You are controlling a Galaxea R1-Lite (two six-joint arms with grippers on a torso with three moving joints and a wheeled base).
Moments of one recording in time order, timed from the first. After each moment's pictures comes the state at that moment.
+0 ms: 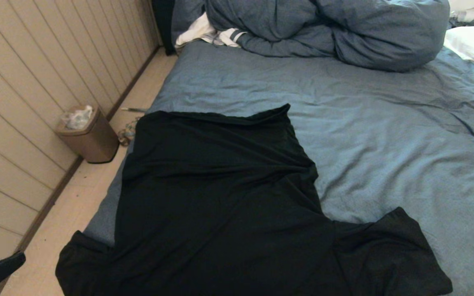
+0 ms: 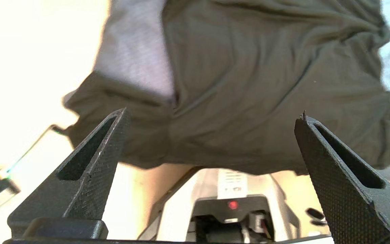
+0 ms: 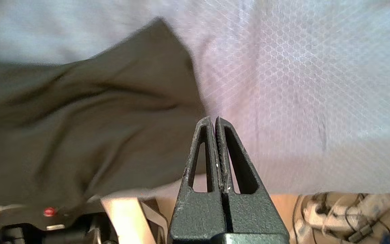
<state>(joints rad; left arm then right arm) 0.12 0.63 -0.64 0.39 -0.35 -0.15 -0.30 0.98 -0.60 0.22 0.12 -0.12</state>
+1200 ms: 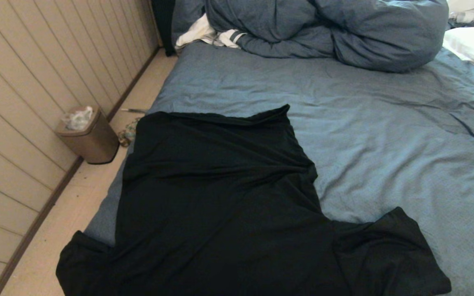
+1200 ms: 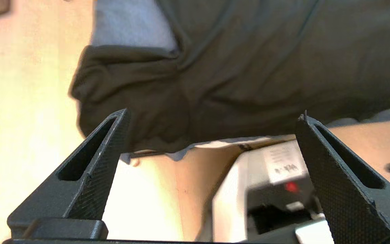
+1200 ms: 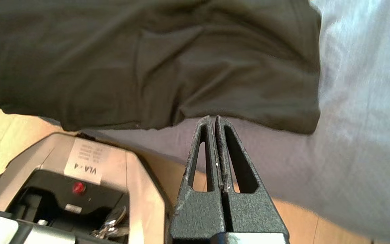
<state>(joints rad) 0.00 0.24 -0.18 0.21 -0.27 0.07 -0.03 0.24 -0.07 0.08 0.24 -0.12</state>
